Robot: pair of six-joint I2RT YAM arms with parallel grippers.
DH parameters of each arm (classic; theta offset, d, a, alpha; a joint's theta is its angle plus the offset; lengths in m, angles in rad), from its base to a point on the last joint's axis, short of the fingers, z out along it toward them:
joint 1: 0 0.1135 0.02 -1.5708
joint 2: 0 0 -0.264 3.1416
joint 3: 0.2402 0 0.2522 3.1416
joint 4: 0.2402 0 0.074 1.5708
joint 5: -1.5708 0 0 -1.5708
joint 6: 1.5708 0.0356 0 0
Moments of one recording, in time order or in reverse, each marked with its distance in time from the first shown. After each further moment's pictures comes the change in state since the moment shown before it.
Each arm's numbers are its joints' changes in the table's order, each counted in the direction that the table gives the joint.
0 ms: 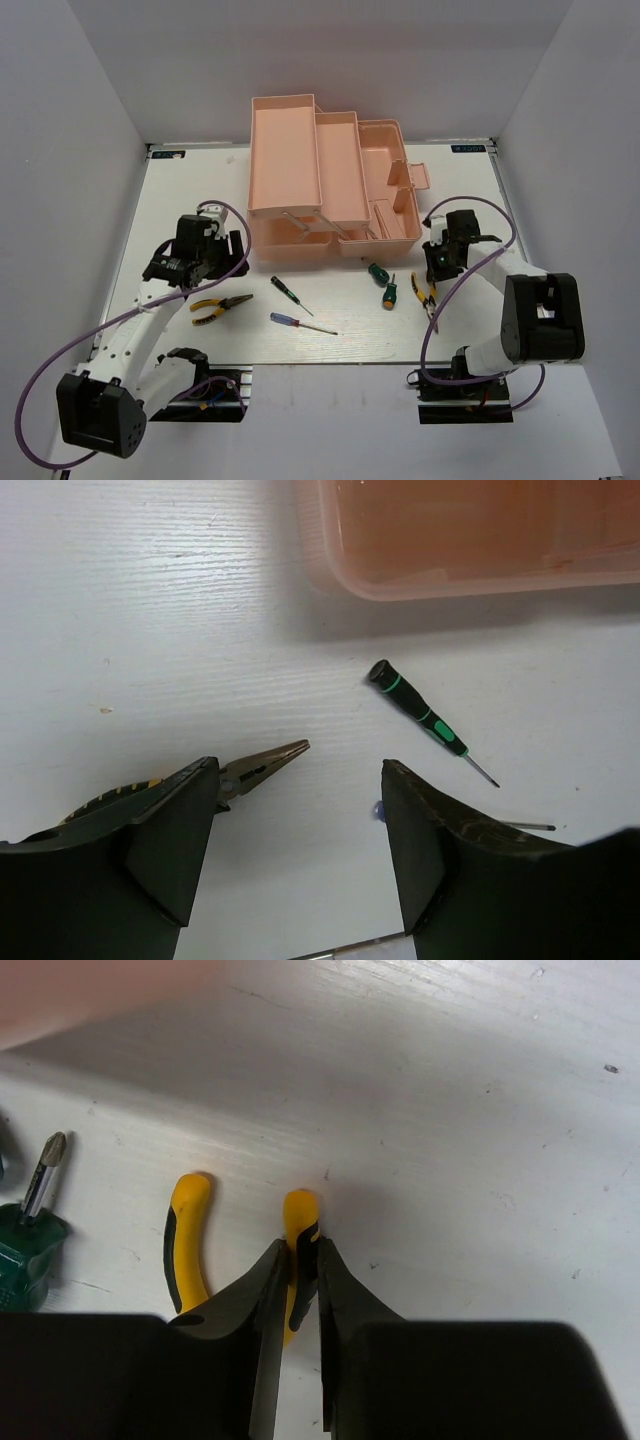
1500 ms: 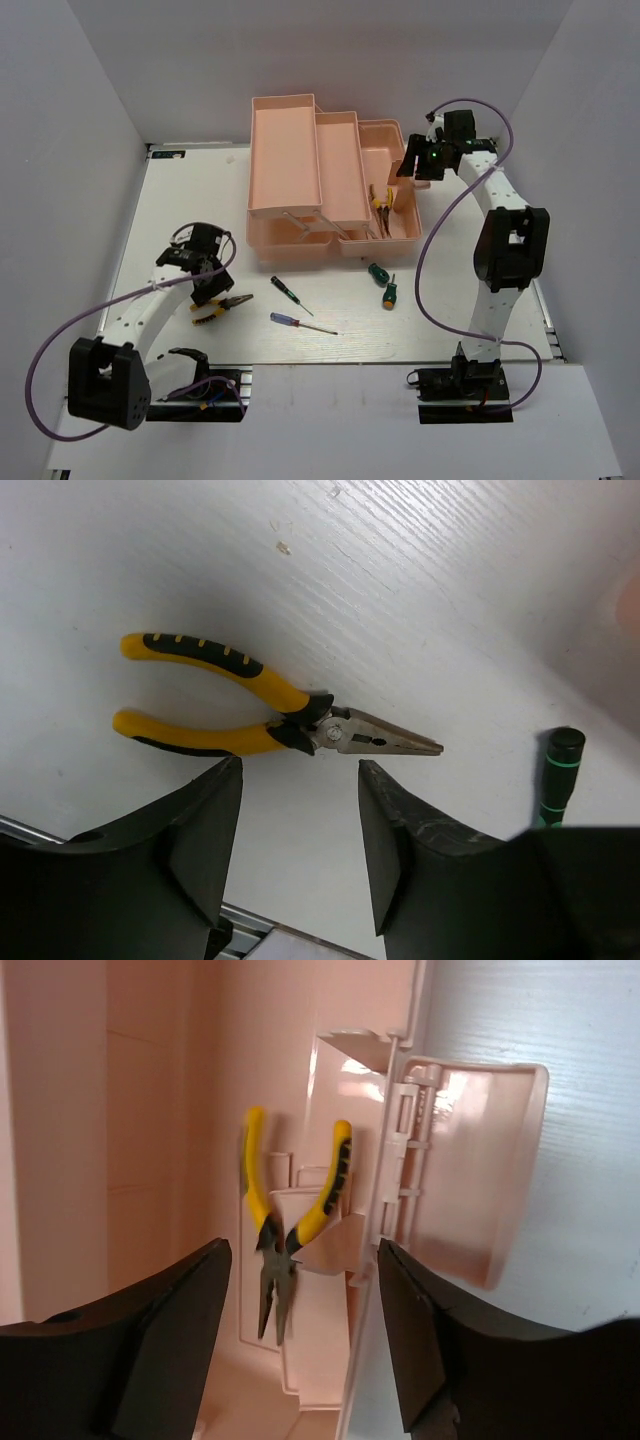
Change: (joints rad) left arm 0.006 0.171 -0.029 0.220 0.333 -0.516; right arm 0.005 0.547 1.040 0.164 0.190 0.361
